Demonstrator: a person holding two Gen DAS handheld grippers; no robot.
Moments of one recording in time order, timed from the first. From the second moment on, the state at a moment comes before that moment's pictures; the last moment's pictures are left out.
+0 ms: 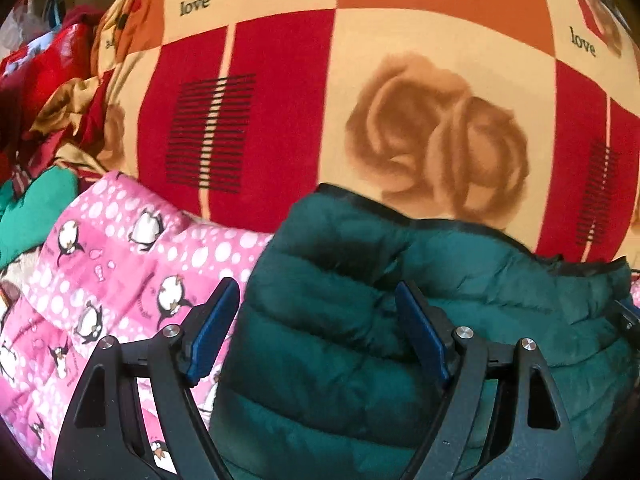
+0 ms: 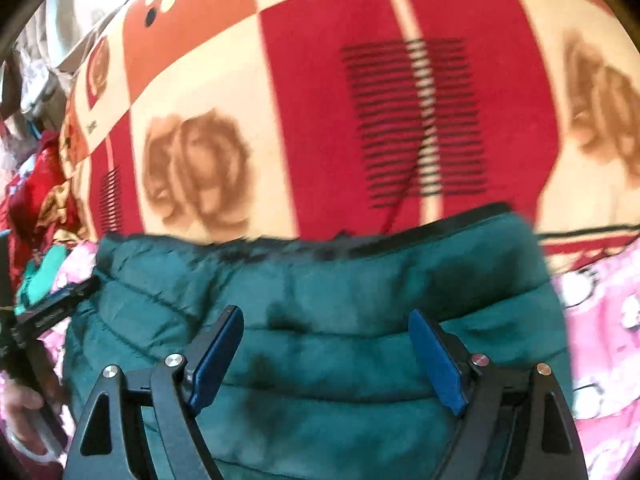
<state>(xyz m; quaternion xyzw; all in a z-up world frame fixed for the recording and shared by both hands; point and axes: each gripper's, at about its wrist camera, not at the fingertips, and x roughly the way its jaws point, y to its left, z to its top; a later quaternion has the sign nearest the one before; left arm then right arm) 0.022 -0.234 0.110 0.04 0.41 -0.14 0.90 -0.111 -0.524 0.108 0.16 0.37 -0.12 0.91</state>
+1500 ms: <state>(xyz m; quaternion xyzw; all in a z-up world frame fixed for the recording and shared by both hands) 0.010 -0.227 0.096 0.03 0.44 -0.15 0.89 -0.225 -0.565 0.094 0.24 0.32 -0.19 0.90</state>
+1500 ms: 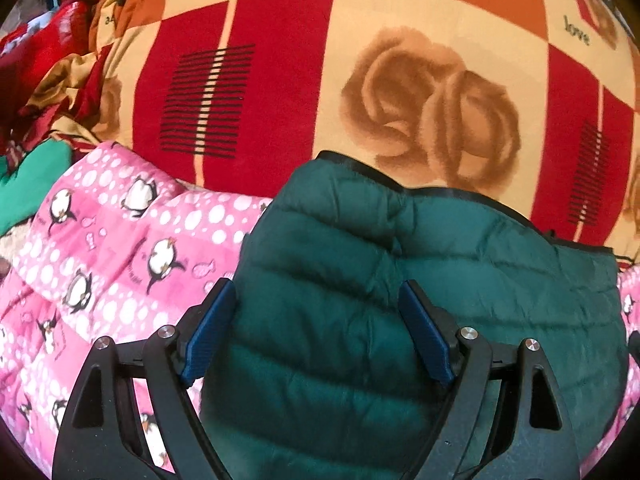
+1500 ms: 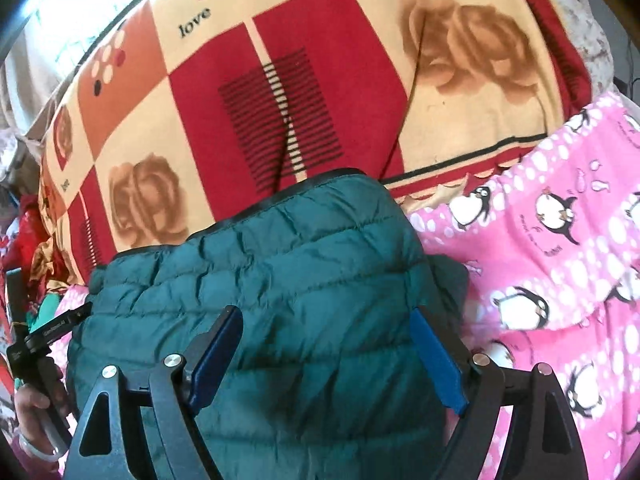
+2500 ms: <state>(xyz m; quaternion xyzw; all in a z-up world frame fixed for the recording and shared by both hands) -0.053 -0.203 0.103 0.02 0.44 -0.17 0.88 -0.262 -0.538 0.089 0.23 0.36 -0.19 0.88</state>
